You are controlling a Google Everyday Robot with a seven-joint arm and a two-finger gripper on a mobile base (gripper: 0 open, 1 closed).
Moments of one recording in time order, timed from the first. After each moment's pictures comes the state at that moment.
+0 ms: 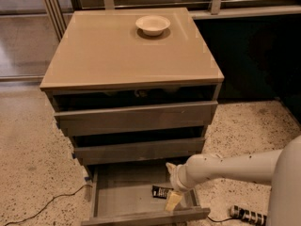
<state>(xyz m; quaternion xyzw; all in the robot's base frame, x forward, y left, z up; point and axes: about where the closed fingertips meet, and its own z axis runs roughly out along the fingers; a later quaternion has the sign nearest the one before) 0.482 -0.070 0.394 -0.65 0.72 0.13 0.20</state>
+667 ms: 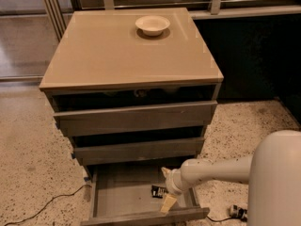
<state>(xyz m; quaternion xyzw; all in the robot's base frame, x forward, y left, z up) 0.491 -0.057 0.332 -0.65 0.72 0.15 0.20</state>
